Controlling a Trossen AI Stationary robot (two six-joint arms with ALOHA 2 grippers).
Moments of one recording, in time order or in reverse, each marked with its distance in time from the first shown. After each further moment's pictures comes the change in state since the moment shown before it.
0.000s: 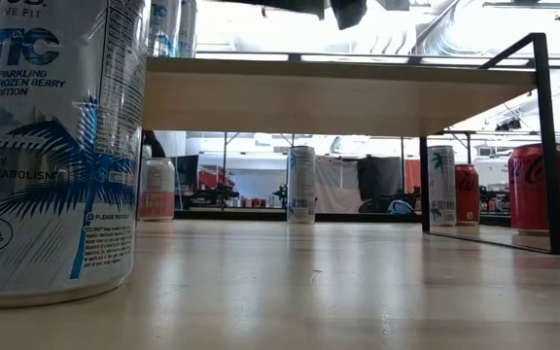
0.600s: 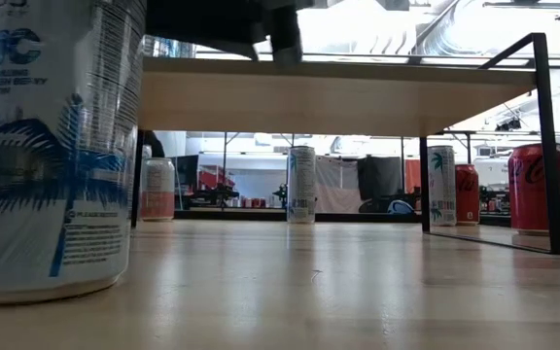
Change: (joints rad) left arm 0.000 0.000 0.000 0.000 0.000 0.000; right arm -0.089 0.071 0.000 0.192 -0.173 -0.060
